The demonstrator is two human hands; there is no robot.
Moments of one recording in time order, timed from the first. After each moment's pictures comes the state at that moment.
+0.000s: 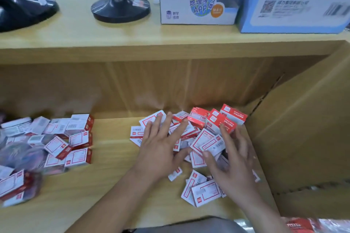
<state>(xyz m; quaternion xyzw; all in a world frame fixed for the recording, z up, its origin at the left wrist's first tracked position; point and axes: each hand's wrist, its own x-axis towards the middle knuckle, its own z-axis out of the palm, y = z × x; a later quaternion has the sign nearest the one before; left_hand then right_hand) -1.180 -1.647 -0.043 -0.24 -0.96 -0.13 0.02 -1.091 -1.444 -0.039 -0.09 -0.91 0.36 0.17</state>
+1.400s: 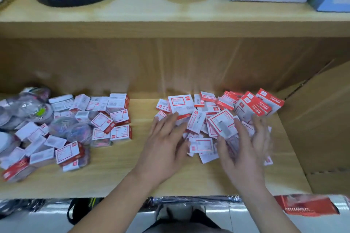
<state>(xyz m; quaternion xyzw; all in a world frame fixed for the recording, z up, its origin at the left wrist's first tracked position) -1.137 -1.748 -0.030 -0.26 -0.92 -0.26 0.10 -1.081 -1.532 -0.034 -0.10 -0.93 0.24 0.26</state>
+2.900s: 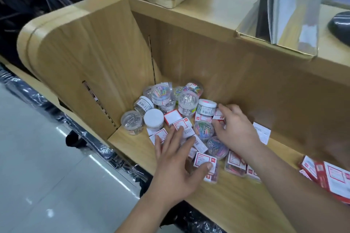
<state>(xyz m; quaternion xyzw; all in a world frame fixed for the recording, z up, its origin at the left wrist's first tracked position) -1.099 -2.023 -0.052 0.09 -0.92 -0.33 0.19 -1.269 -1.887 -0.008 0.21 -0.96 0.20 -0.04</state>
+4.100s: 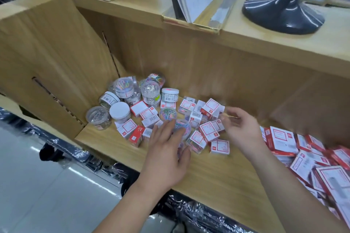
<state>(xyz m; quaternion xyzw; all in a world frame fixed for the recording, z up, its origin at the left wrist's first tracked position) -1.104 -1.967 -0.032 0.01 -0.93 -0.31 0.18 -1.225 -1.768 0.003 0.00 -0.87 0.50 -0.04</state>
